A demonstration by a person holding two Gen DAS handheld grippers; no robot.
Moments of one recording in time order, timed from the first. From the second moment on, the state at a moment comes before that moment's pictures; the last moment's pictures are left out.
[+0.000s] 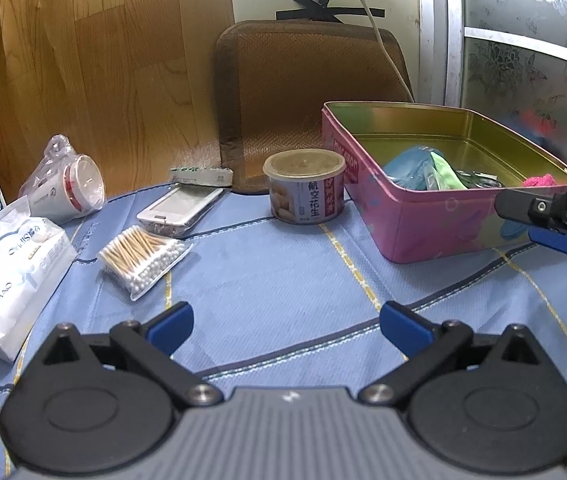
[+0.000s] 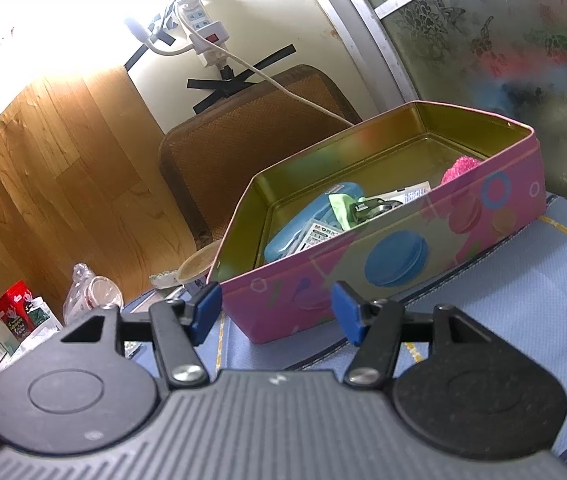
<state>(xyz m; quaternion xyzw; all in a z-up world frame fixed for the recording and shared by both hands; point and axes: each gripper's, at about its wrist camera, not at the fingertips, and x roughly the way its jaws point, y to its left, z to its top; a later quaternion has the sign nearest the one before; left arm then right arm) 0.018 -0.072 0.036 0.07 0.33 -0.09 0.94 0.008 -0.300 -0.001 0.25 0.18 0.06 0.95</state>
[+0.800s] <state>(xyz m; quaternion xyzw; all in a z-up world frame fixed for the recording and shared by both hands) 0.007 -0.074 0.037 0.07 0.31 -0.12 0.94 0.005 -0.288 0.002 0.21 0.16 0.06 0.96</state>
